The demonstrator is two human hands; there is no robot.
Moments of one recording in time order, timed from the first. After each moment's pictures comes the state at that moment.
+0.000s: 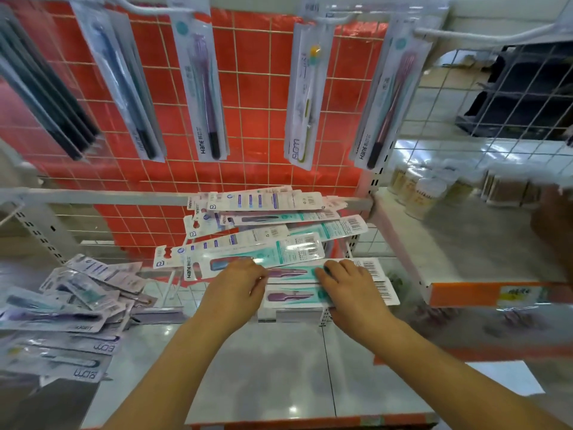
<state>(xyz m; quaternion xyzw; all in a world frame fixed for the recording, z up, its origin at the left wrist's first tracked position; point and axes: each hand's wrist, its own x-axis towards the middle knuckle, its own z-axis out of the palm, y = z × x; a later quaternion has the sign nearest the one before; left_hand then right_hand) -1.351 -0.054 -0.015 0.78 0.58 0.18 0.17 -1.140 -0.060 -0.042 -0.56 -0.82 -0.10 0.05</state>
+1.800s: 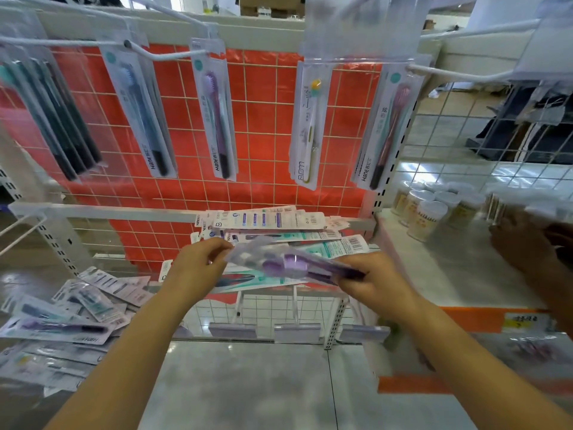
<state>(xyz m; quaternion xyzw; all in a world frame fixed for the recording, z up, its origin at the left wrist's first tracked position) -1.386 -0.027 0.026 0.65 0.65 0.32 0.22 -1.115 -0.049 0.034 -0.51 -0.79 0.21 0.27</state>
